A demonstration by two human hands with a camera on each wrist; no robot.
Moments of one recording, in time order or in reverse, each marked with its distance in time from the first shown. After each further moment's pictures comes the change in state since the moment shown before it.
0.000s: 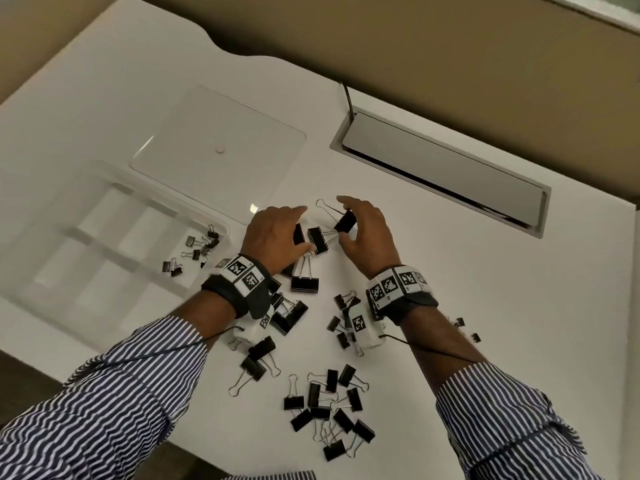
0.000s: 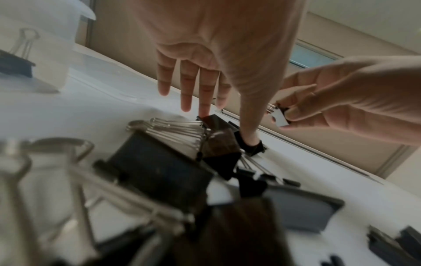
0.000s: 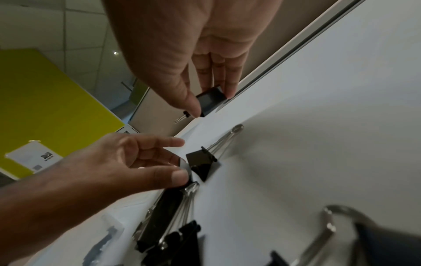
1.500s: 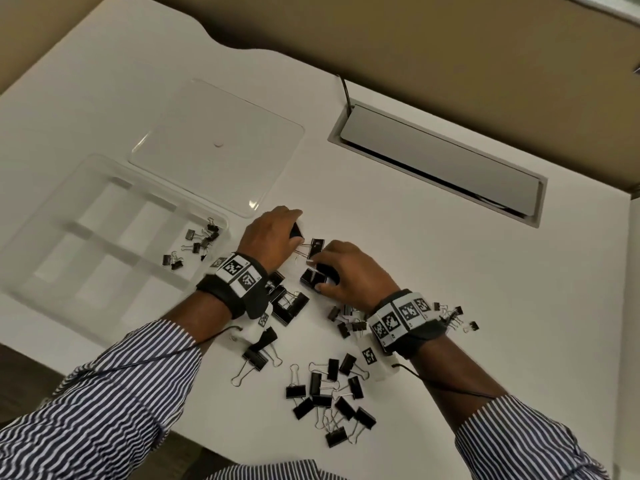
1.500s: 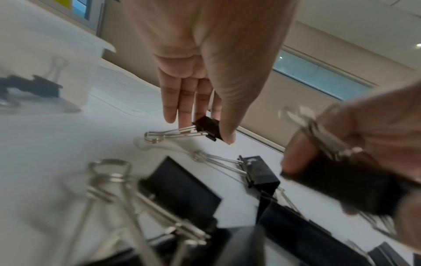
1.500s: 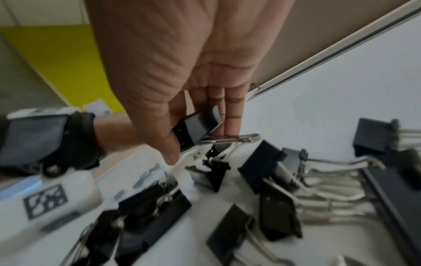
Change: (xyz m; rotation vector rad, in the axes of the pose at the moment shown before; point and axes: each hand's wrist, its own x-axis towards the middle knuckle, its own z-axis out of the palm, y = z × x) left_hand -0.015 0.006 -0.008 -0.079 -0.115 -0.077; right_hand -0.059 -0.026 -0.001 -0.242 -0.460 -0.203
